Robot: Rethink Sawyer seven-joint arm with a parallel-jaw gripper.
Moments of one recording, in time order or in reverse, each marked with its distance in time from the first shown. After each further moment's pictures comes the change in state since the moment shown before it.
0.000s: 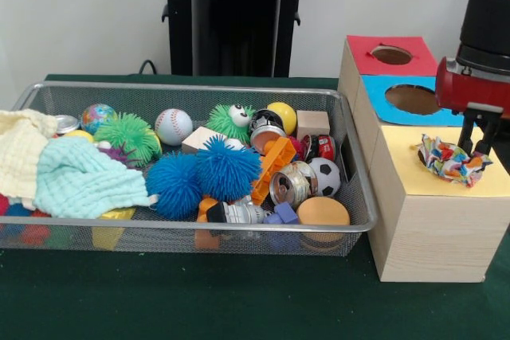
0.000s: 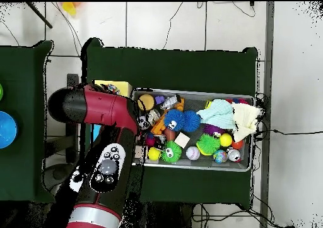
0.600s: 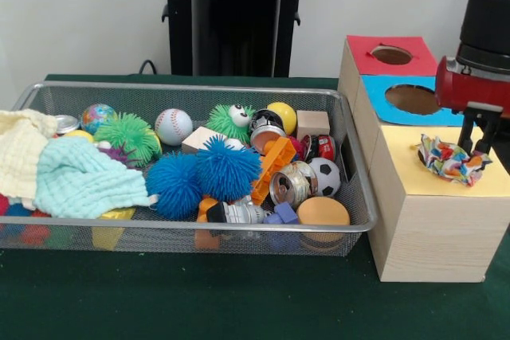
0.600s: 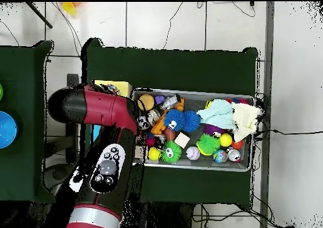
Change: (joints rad) arm 0.001 -0.003 0.000 0.006 0.000 -0.004 0.000
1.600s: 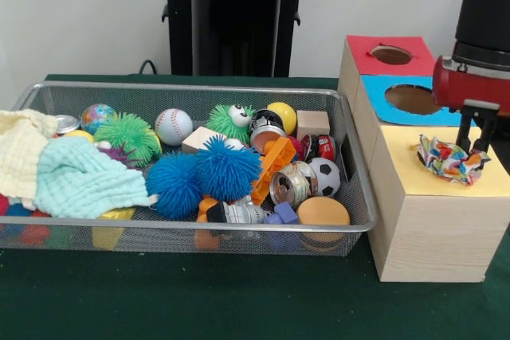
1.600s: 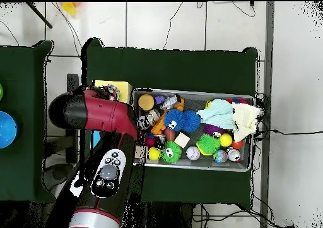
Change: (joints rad) arm 0.002 -0.026 0.020 0.065 0.002 -0.100 0.000
